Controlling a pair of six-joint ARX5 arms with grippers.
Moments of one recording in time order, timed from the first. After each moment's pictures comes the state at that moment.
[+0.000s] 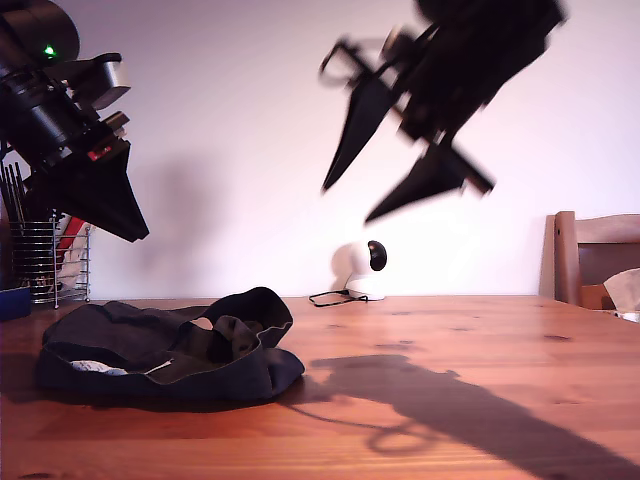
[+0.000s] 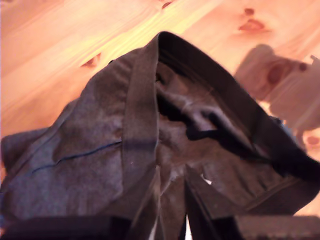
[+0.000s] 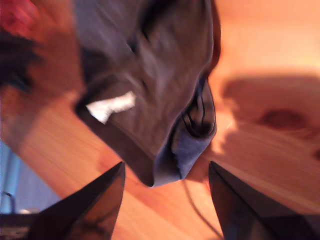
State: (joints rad) left arm -0.18 1.60 1.16 -0.54 0.40 0.38; right arm 0.53 1.83 1.33 -0.53 -0.47 0.39
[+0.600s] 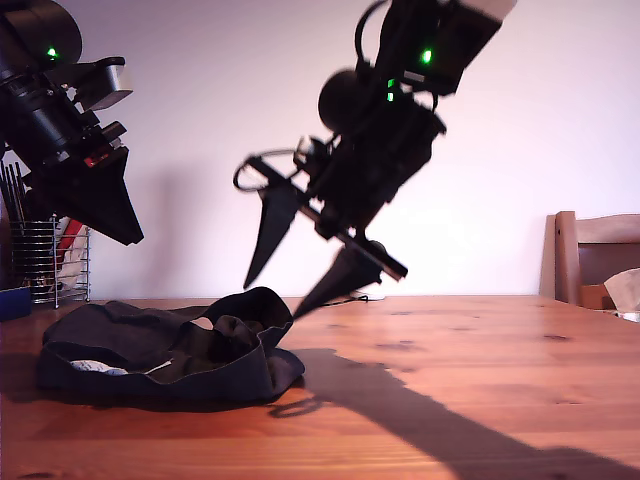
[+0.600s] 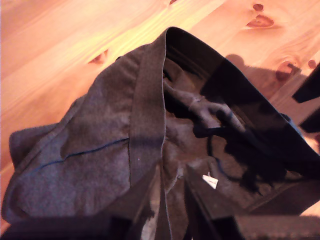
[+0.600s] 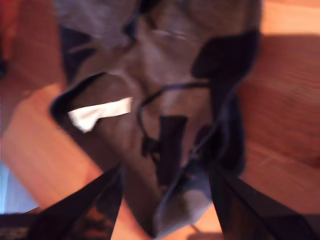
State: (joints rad) left arm -0.18 1.60 1.16 -0.54 0.38 0.39; right arm 0.58 2.04 1.49 -0.52 -0.47 0.39
